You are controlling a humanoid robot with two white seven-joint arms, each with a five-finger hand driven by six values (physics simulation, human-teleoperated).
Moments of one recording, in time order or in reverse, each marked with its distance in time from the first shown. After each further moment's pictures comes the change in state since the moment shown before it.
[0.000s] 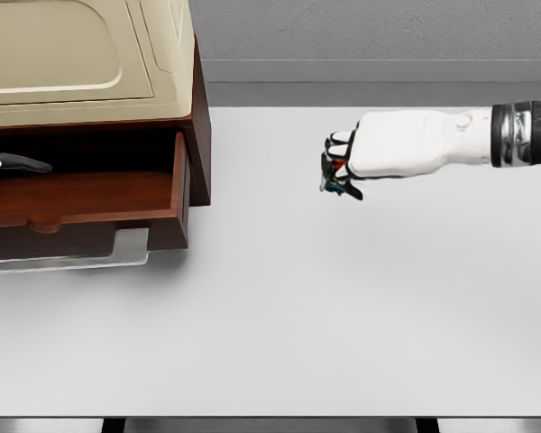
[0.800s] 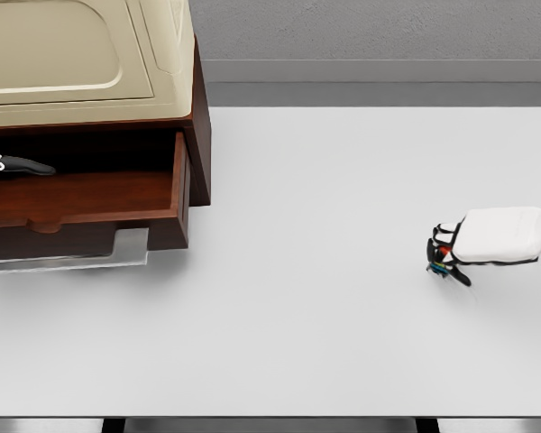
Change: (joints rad) left arm 0.003 -0.001 -0.002 -0.009 0.001 0.000 0.000; right arm 0.209 -0.352 0.097 -0.021 0.007 0.001 -0.002
